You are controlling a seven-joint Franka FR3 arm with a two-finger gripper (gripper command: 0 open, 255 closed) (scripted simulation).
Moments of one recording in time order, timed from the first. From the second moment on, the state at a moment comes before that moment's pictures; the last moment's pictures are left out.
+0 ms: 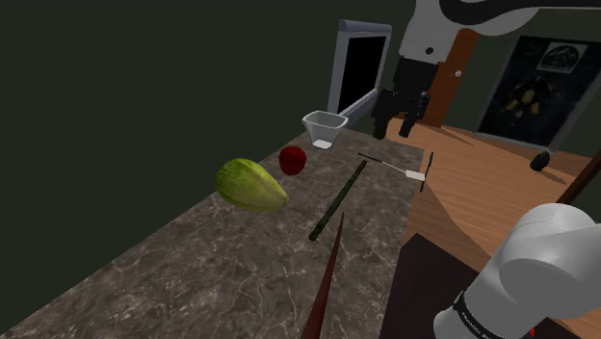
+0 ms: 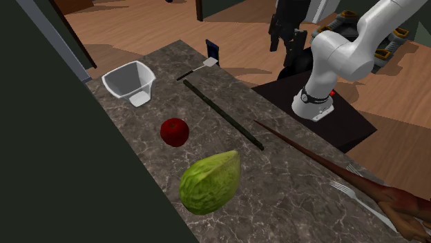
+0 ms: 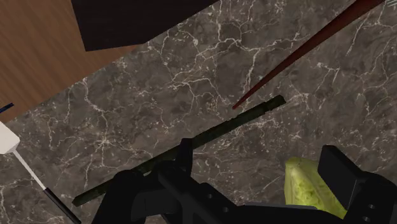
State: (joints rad) arm 0.00 -0.75 -0.01 -2.36 0.12 1.63 0.14
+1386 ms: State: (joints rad) arm -0.07 0.01 0.09 -1.88 0.10 1.85 0.58
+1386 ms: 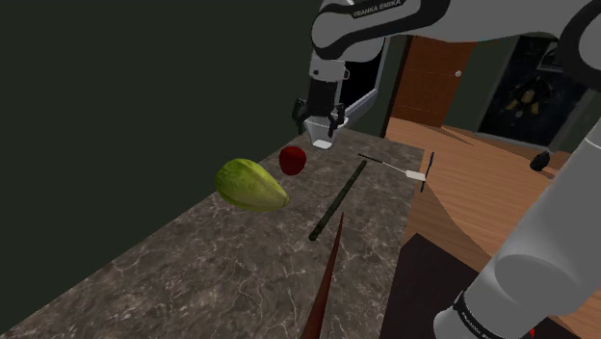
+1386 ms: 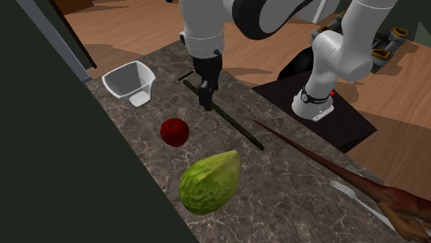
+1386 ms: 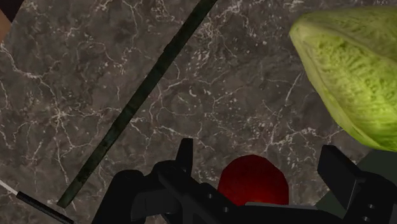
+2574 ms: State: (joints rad) arm -0.07 0.55 0.05 -1.34 0.08 1.82 0.81
